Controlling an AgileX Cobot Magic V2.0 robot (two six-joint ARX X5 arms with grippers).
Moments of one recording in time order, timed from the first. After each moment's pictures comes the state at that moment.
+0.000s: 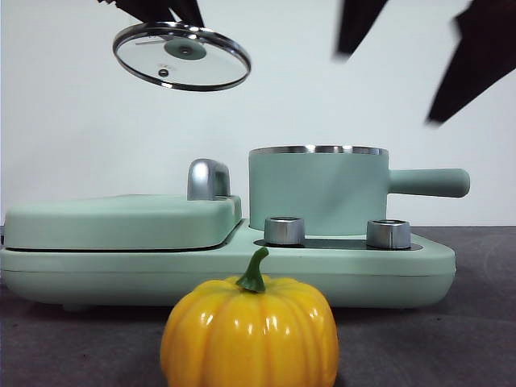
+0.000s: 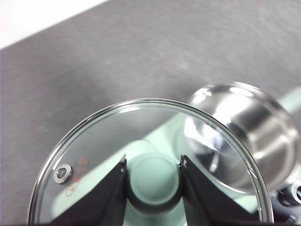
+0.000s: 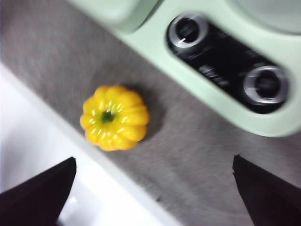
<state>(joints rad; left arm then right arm) -0.41 1.66 1.84 -0.87 0.21 0.15 0.83 1.21 1.11 -1.01 -0.18 0.28</state>
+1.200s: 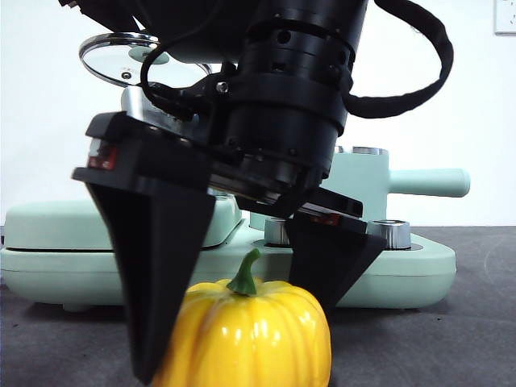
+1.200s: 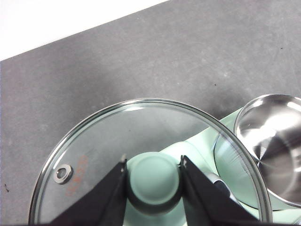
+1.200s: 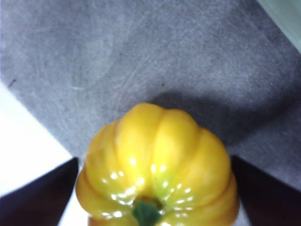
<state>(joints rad) -0.29 1.66 1.84 -0.86 0.21 0.15 1.05 1.72 1.11 -0.74 -0.20 0.33</state>
